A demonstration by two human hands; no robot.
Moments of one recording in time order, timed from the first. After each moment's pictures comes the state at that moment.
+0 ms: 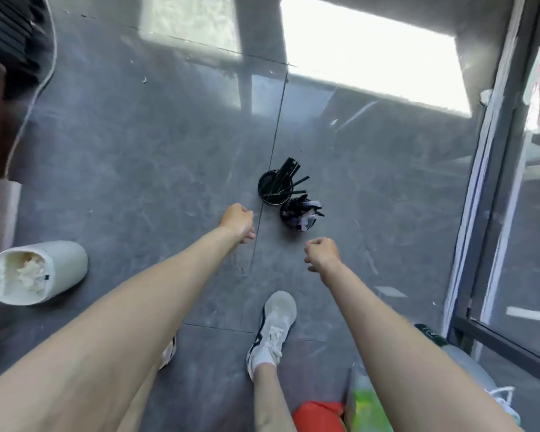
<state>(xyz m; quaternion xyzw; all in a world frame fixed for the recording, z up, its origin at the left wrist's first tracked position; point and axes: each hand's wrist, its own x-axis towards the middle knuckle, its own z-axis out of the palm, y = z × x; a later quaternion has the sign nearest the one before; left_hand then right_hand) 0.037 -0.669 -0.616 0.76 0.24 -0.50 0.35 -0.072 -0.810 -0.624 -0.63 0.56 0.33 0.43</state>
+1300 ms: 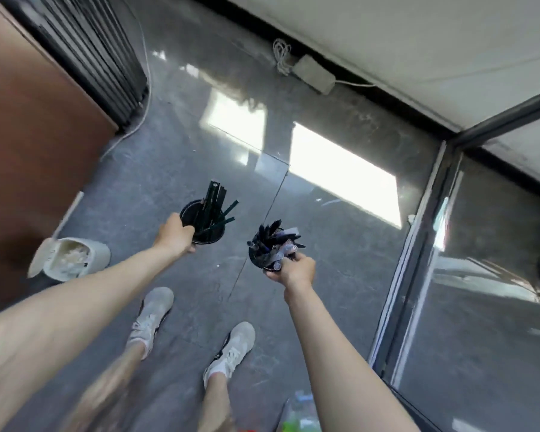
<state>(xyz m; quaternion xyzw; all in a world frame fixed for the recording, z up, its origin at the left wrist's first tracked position) 0.088 -0.557 -0.392 0.84 0.27 -0.31 0.36 0.012 -0.774 -0.353 -0.57 0.59 0.16 0.56</state>
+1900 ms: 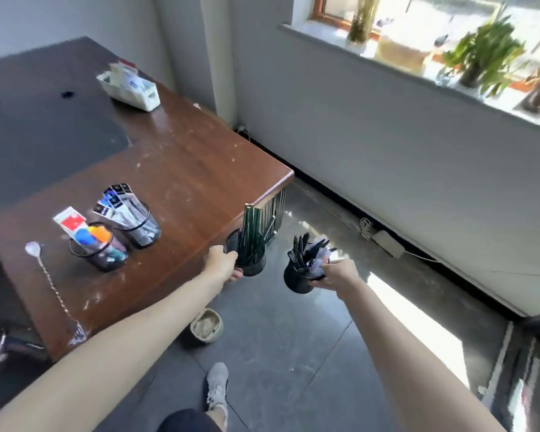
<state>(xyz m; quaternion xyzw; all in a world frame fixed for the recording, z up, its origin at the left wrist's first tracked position) 0.053 -0.356 0.012 0.75 0.40 -0.08 0.53 0.105 -0.584 0.009 -0.72 0.26 0.27 0.59</state>
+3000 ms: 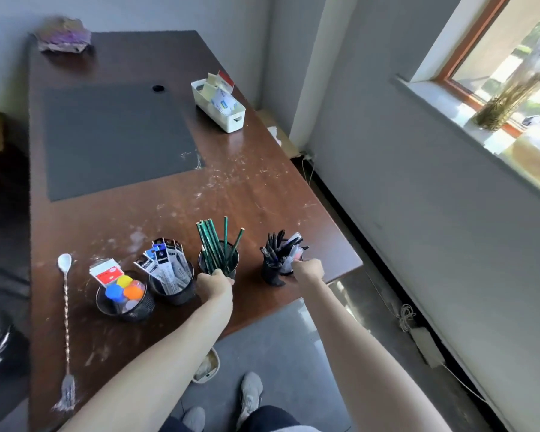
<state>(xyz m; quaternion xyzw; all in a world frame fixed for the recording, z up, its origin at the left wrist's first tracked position) 0.190 -0.194 -0.037 0.45 0.67 0.16 0.57 0.303 -0.314 0.033 -0.79 0.18 0.35 0.48</state>
